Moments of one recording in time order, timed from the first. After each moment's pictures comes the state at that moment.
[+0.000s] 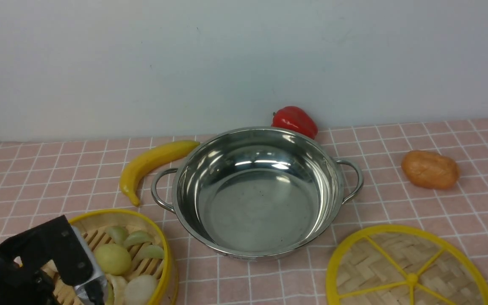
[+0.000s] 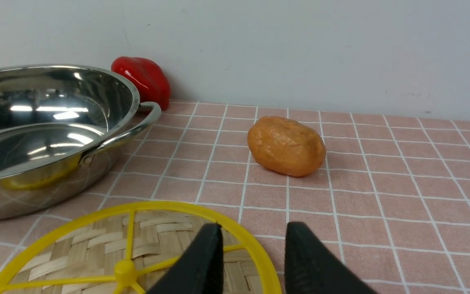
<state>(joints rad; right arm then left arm) 0.06 0.00 0.01 0.31 0.36 -0.22 0.03 1.16 -0.71 -0.29 1.21 1.00</state>
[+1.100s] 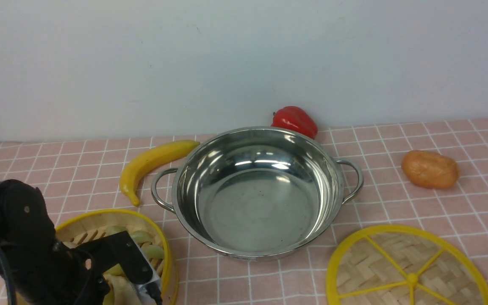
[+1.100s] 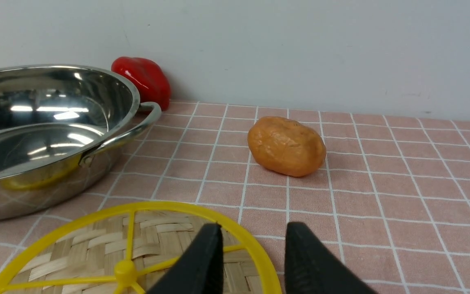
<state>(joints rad) 0.06 0.00 0.01 0.31 0.36 -0.22 -0.12 1.51 -0.71 -0.24 0.98 0.93</state>
